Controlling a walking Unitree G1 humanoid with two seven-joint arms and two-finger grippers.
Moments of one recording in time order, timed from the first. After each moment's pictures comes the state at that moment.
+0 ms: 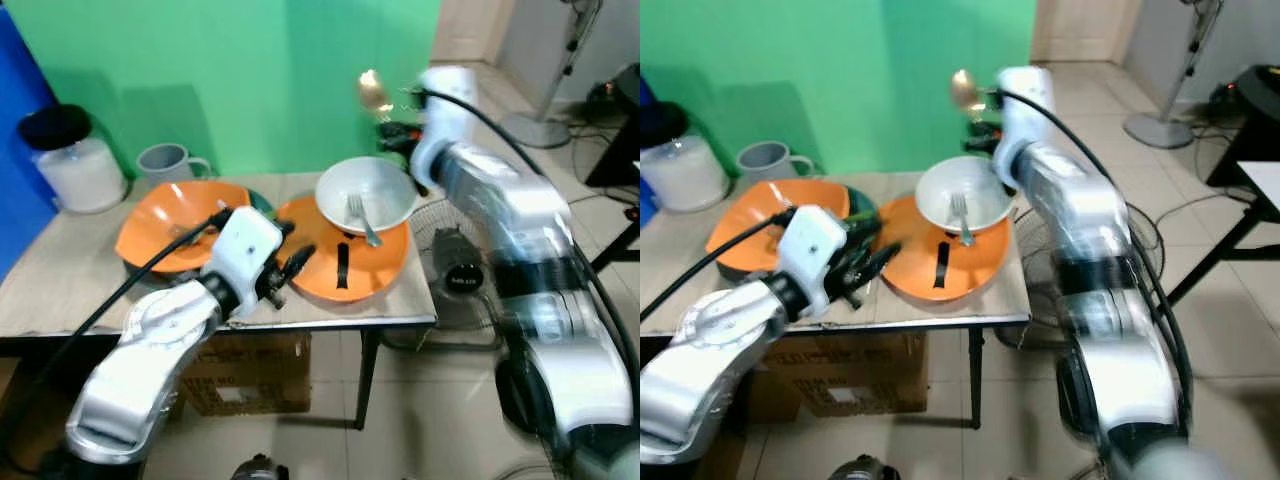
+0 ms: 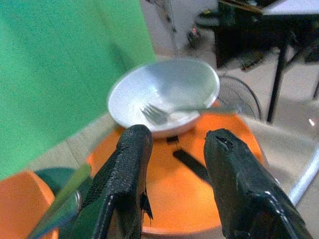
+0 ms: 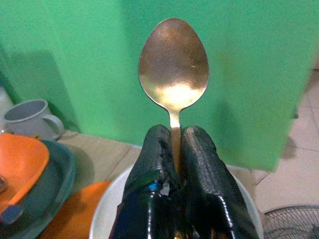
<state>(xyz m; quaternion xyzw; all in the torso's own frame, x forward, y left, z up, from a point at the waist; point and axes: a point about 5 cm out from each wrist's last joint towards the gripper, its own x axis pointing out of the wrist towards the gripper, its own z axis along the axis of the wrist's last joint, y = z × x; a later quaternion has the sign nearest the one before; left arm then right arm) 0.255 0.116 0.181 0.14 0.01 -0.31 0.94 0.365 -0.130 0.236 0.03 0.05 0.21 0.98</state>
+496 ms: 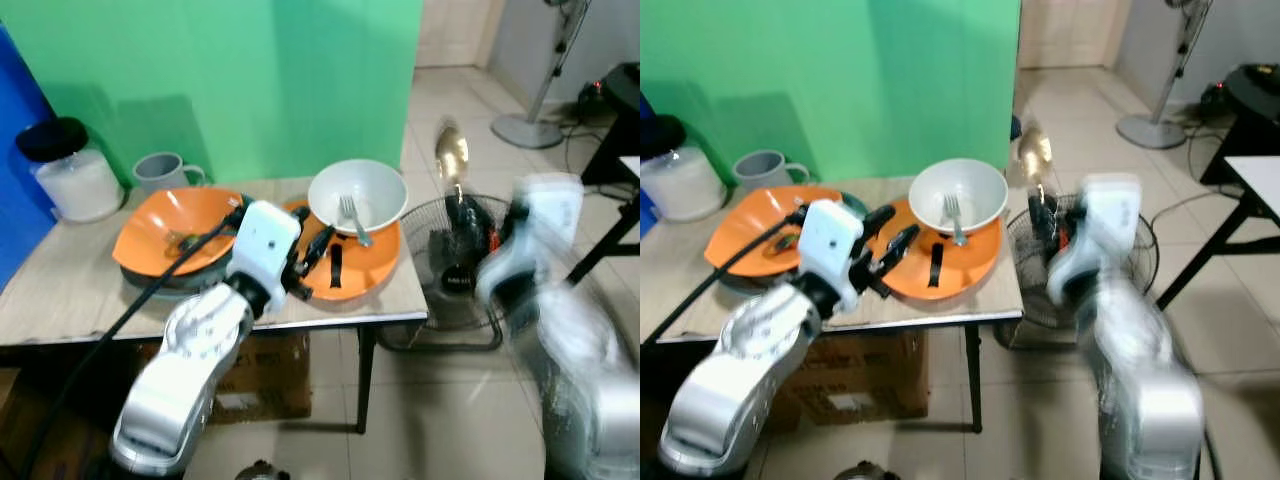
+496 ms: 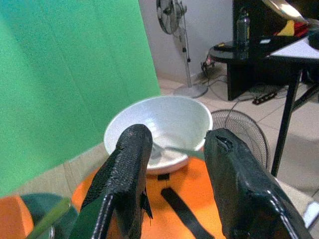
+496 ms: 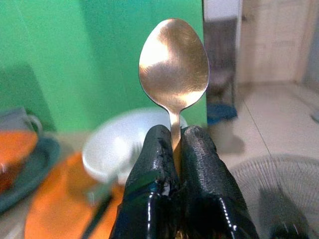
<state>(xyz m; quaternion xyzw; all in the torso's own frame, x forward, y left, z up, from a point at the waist) 0.248 0.096 0.177 0.09 -0.02 -0.27 0.96 0.237 -0.156 0.184 0.04 0.01 0.09 0.99</state>
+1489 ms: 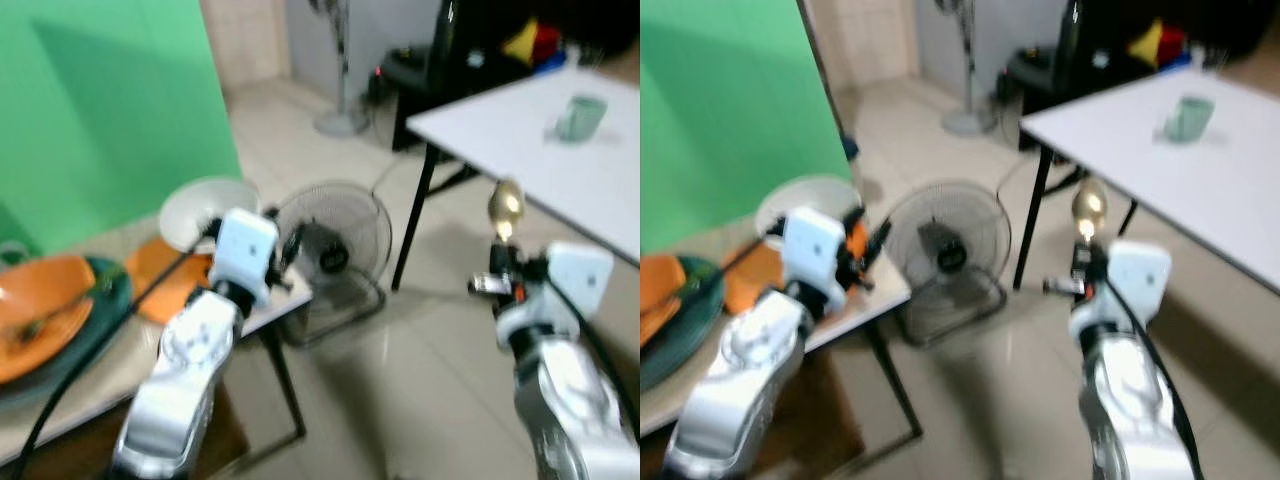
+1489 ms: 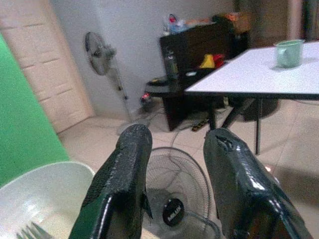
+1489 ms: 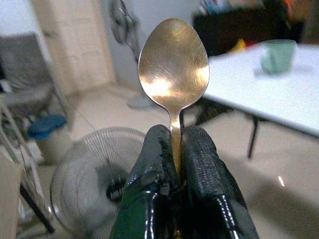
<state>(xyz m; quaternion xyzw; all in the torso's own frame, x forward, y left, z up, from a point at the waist) 0.257 0.114 0.167 0.08 -0.04 -0.17 0.98 0.222 -0.166 0.174 0.02 0.01 -0.03 1.00</state>
